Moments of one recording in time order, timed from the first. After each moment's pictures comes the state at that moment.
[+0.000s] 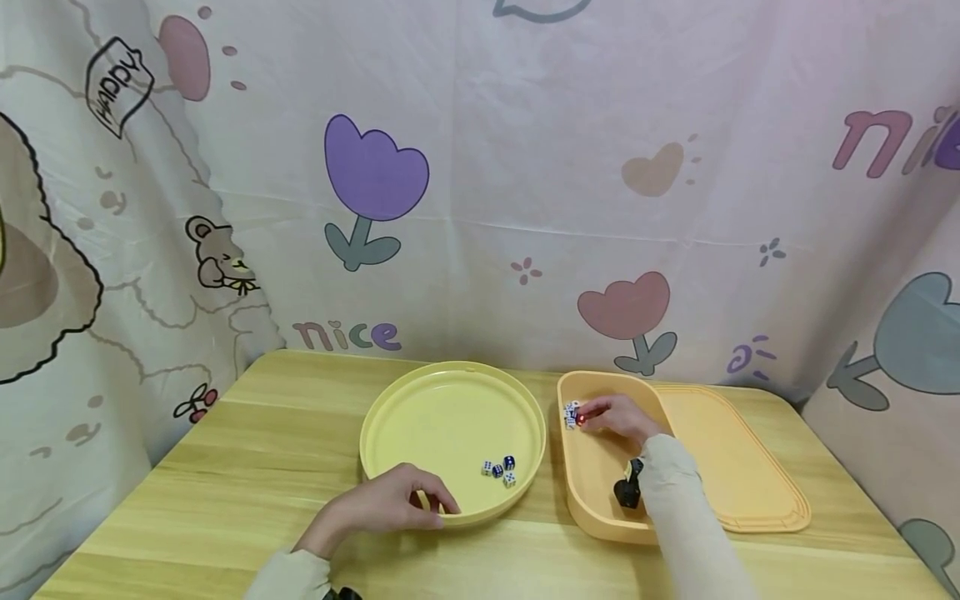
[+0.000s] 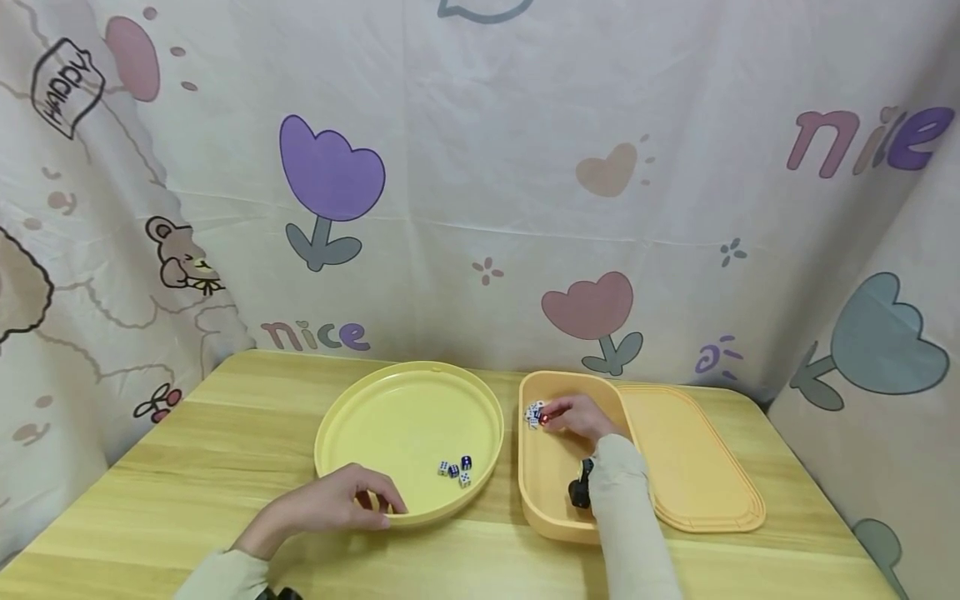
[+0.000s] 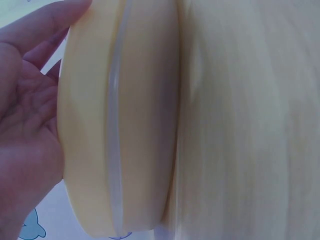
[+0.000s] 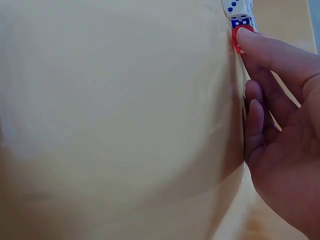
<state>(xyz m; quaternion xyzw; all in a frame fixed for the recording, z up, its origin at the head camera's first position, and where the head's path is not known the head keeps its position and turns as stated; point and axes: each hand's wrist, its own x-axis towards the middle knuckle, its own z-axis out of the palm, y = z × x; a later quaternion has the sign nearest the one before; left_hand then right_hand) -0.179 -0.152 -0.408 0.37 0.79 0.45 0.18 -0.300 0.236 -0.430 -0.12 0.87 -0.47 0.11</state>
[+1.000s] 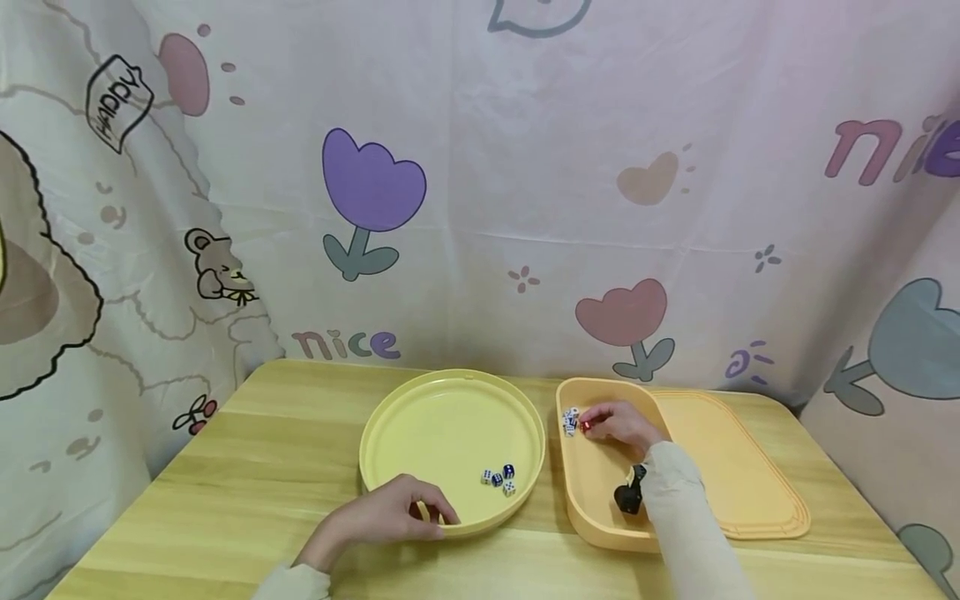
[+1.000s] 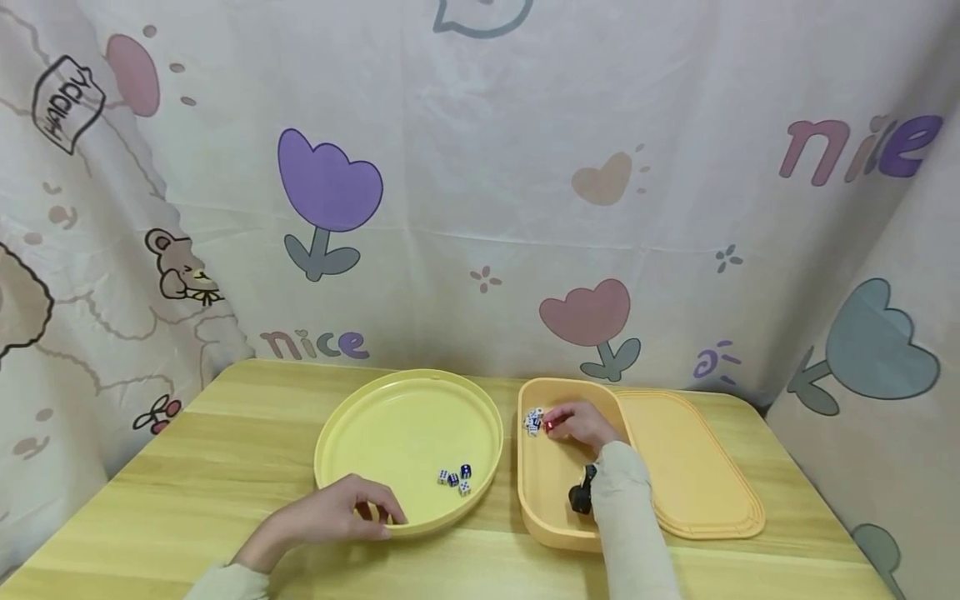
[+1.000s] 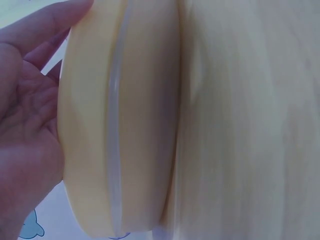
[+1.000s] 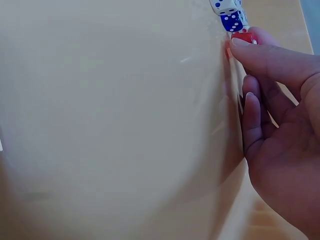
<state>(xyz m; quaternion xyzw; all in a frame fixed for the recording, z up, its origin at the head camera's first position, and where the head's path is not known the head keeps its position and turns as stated) -0.179 -0.153 -0.412 0.40 0.77 0.46 0.18 -0.299 0.237 -0.435 -0.08 0.83 -0.54 0.12</state>
